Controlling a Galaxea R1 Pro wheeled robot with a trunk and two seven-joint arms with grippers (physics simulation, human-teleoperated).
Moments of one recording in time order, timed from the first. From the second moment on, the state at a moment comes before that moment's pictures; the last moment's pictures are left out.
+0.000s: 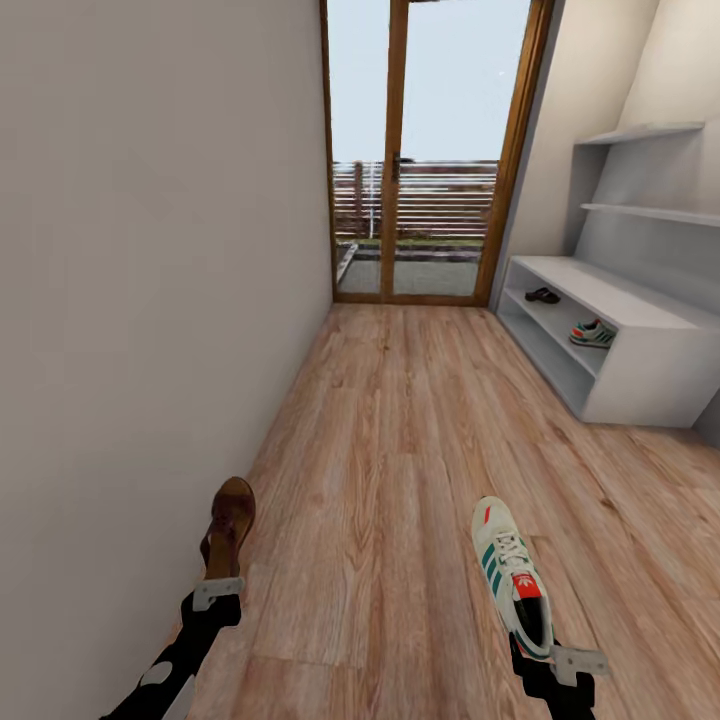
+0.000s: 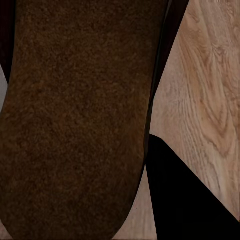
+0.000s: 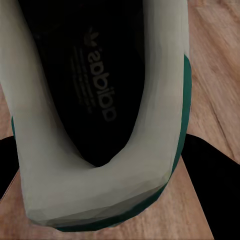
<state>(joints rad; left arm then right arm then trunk) -0.45 0.04 0.16 -0.39 0.02 -0.40 -0.16 -0.25 -0.03 -0.43 -0.50 0.23 -0.51 0.09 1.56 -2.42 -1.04</state>
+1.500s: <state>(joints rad) -0.44 0.04 0.16 -0.40 0.02 -0.40 -0.17 -0.25 -0.03 -0.43 -0.50 0.23 -0.51 0.09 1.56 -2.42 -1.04</state>
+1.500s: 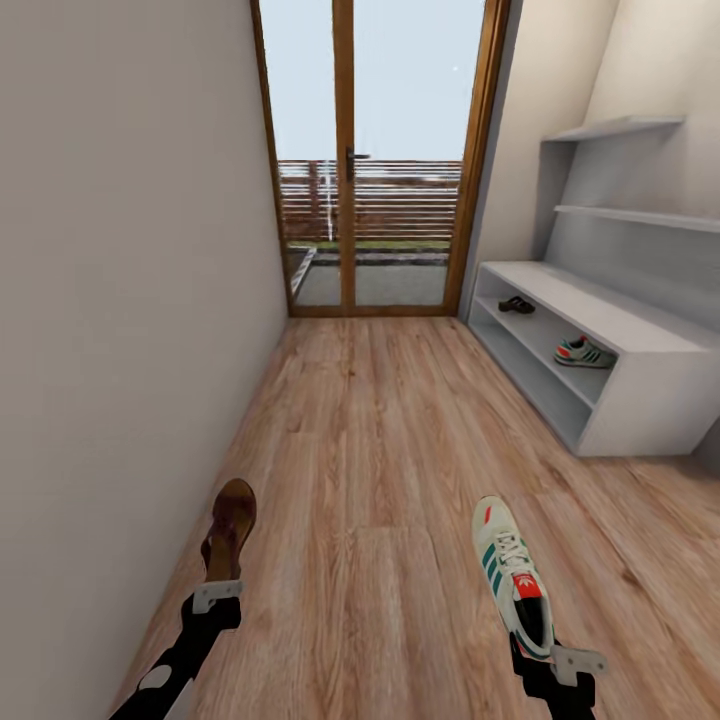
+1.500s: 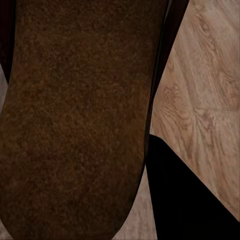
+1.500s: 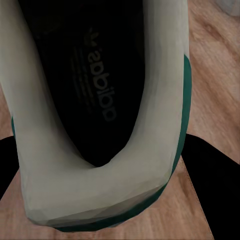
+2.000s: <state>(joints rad) -0.44 0.04 0.16 -0.40 0.02 -0.40 -0.17 -0.25 -0.03 -0.43 -0.50 0.23 -0.51 0.09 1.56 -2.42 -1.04</state>
